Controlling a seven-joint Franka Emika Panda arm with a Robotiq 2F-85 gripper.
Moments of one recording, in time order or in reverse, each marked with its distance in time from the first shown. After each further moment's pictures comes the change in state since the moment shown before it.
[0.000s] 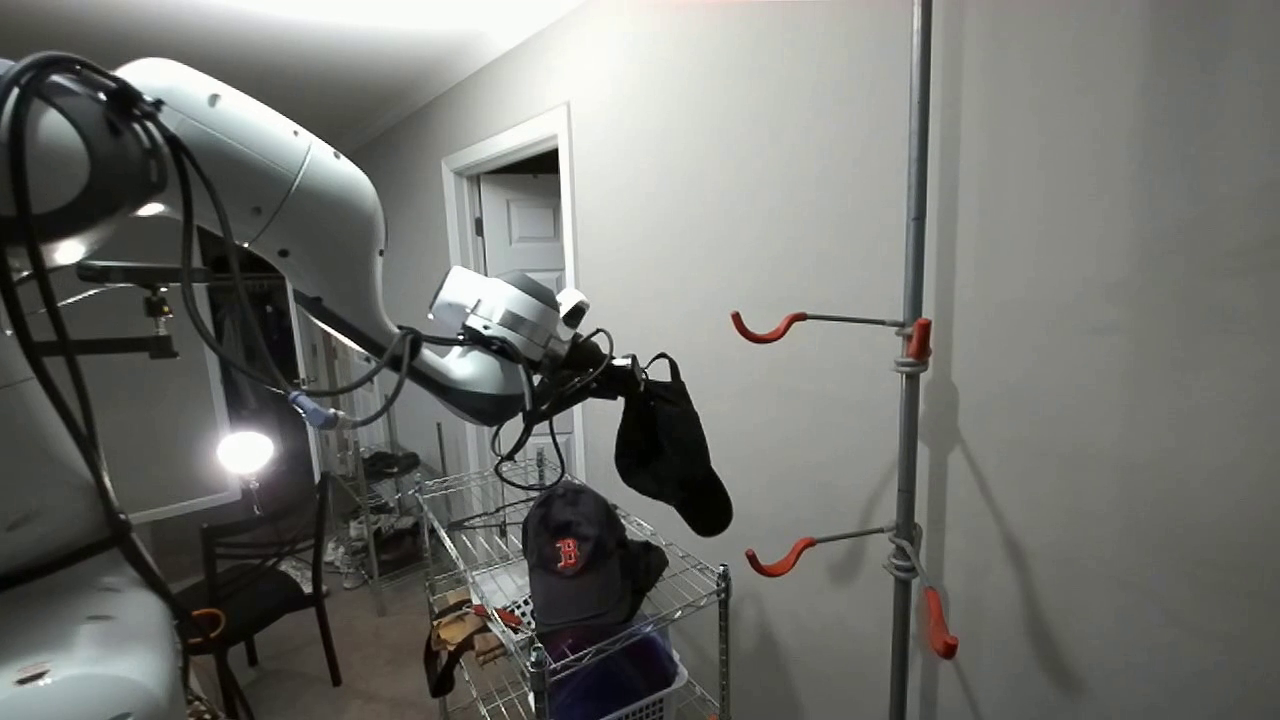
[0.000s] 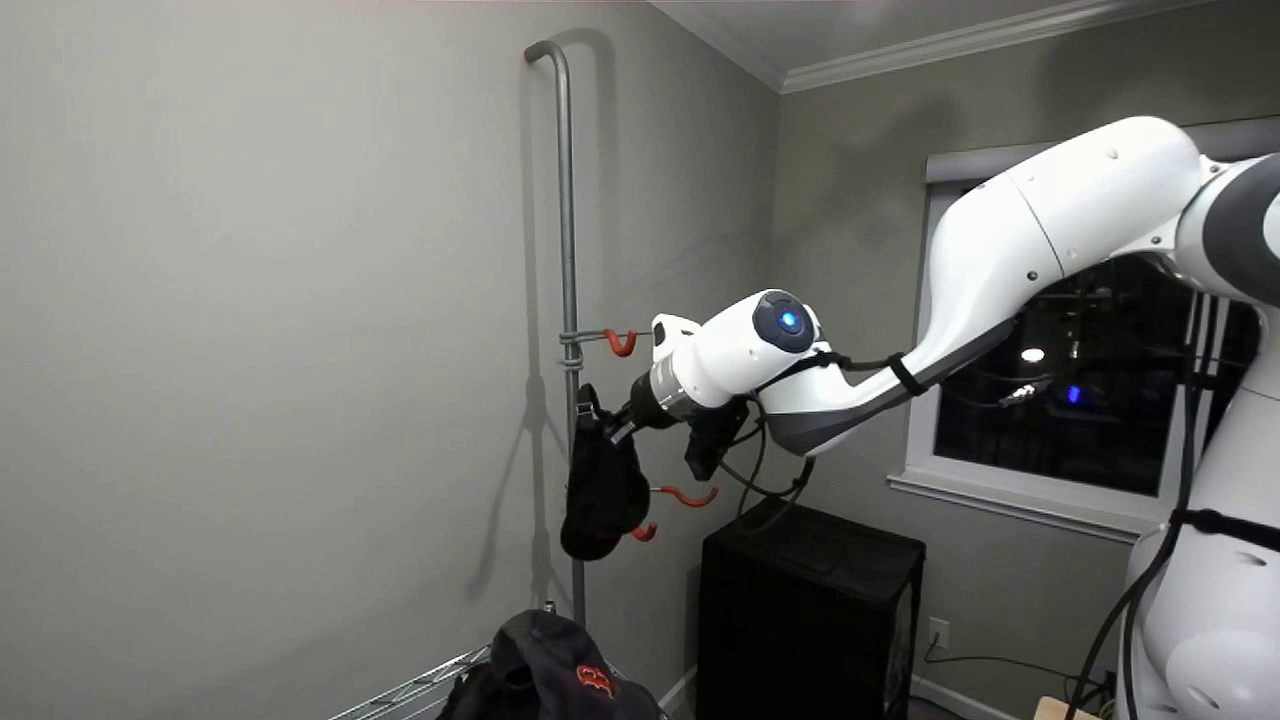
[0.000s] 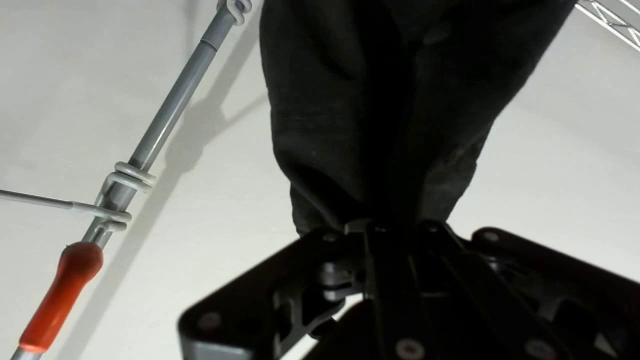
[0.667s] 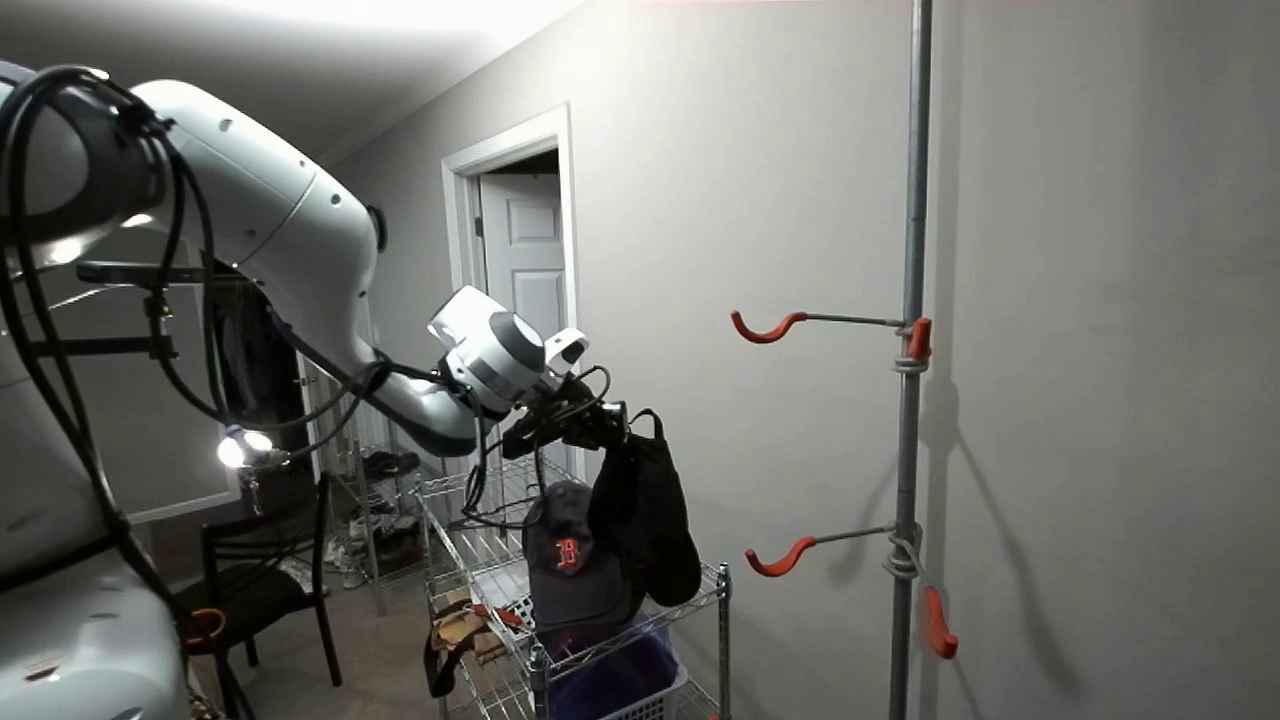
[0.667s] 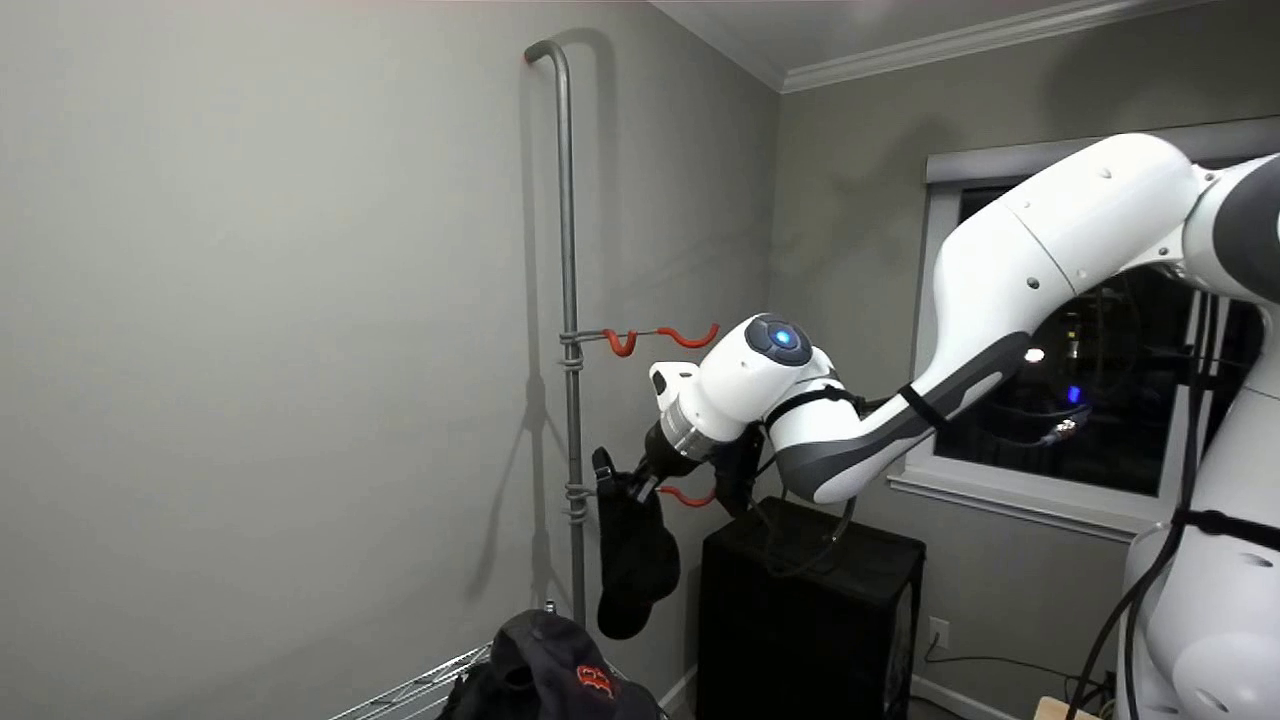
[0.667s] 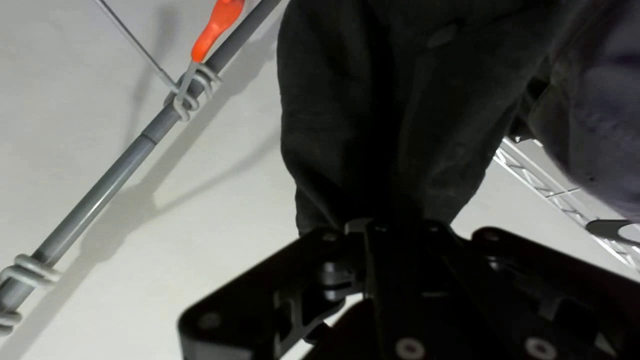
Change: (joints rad) arm 0.034 -0.009 -0.004 -0.149 0.388 -0.029 -0.461
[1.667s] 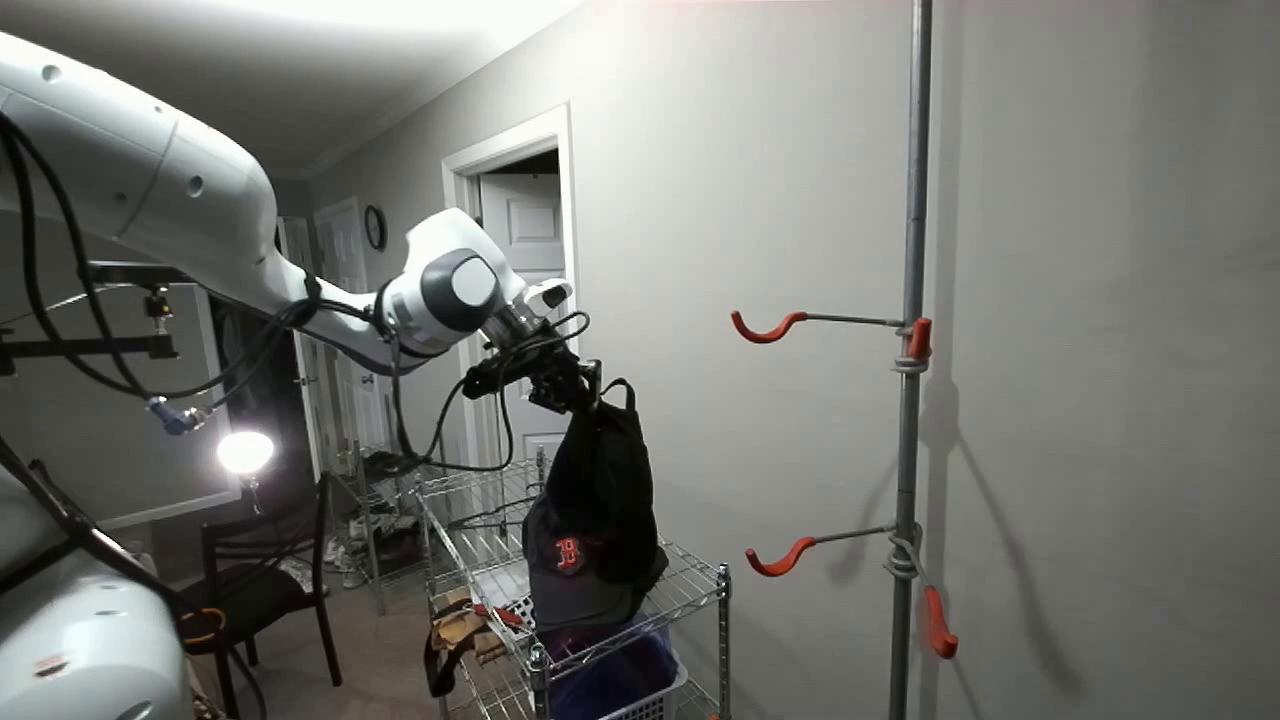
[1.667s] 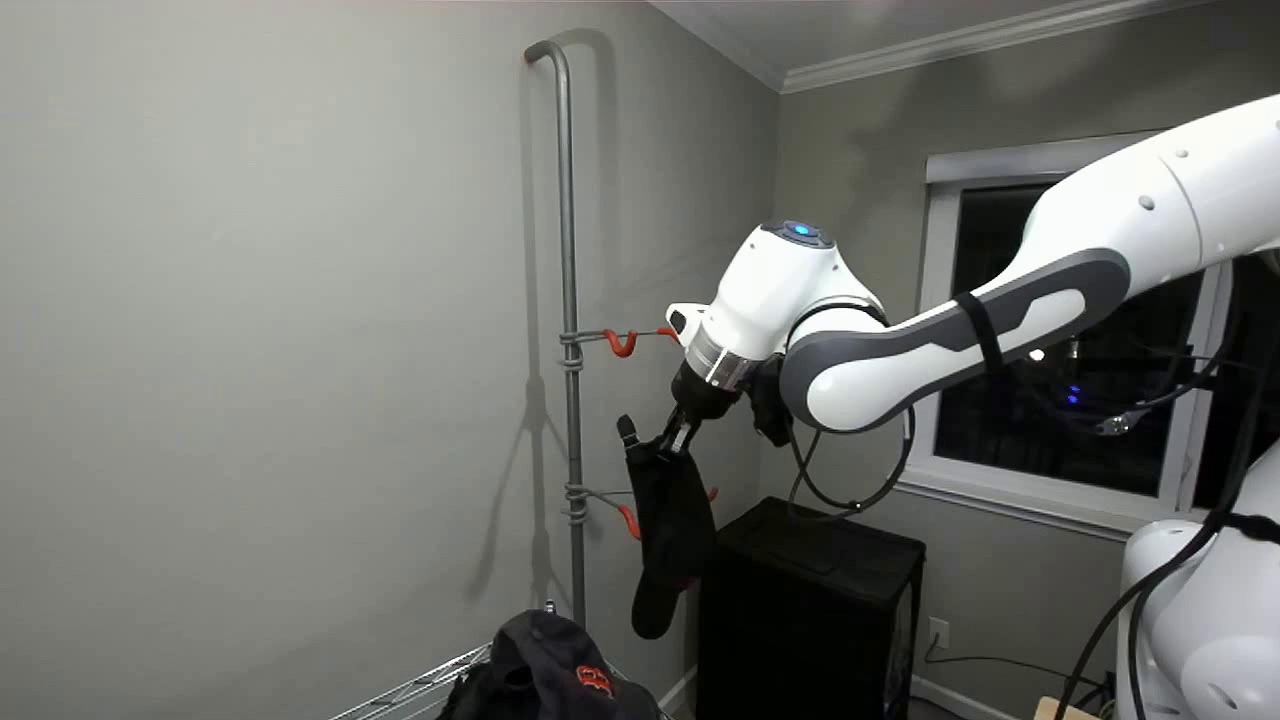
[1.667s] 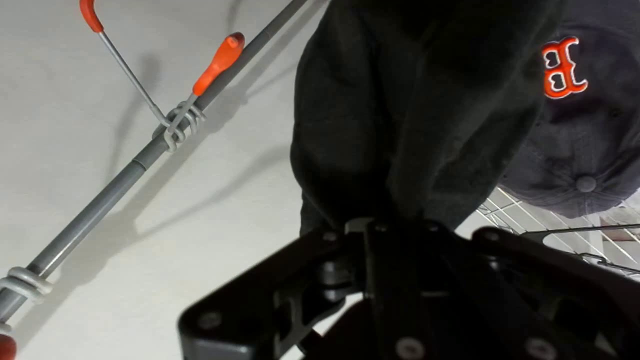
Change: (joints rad) arm 0.036 -0.222 0.053 -0.001 0.638 -0.317 -0.585
